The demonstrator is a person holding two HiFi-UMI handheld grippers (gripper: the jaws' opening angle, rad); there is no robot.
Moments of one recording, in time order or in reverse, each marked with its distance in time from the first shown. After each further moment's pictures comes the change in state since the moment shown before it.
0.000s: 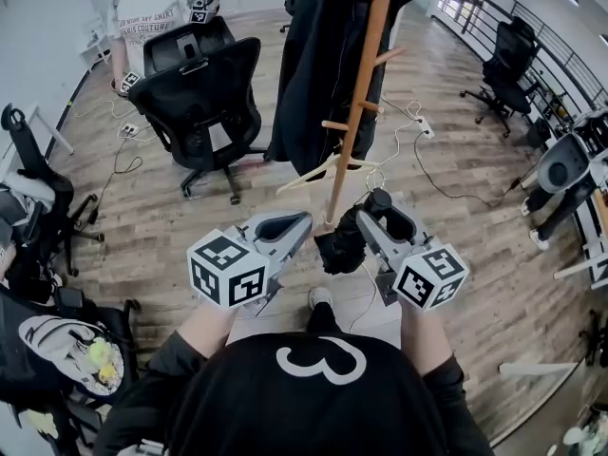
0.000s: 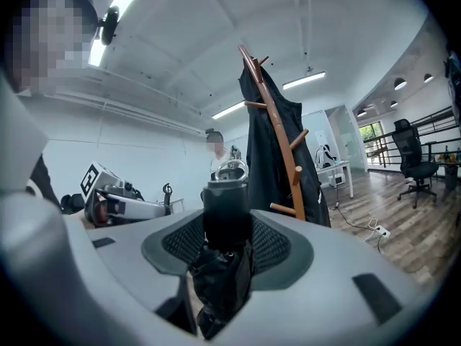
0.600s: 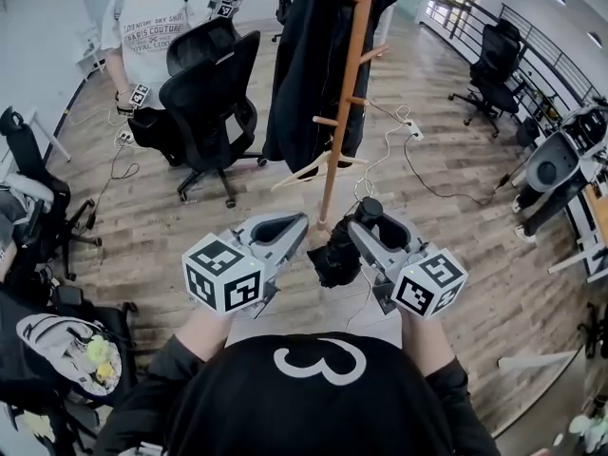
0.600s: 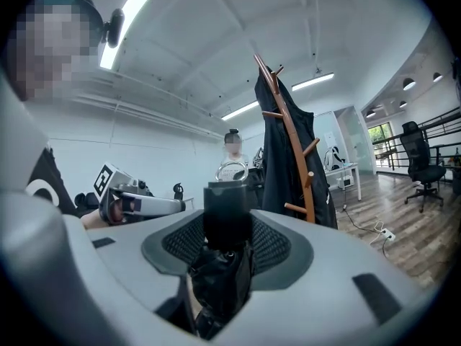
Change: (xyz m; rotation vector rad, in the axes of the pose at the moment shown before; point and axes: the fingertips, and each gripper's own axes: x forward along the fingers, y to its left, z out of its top) left arm -0.029 -0.058 0.005 0.036 -0.042 -0.012; right arm -0.058 0.052 0.009 -0.024 -0.002 0.063
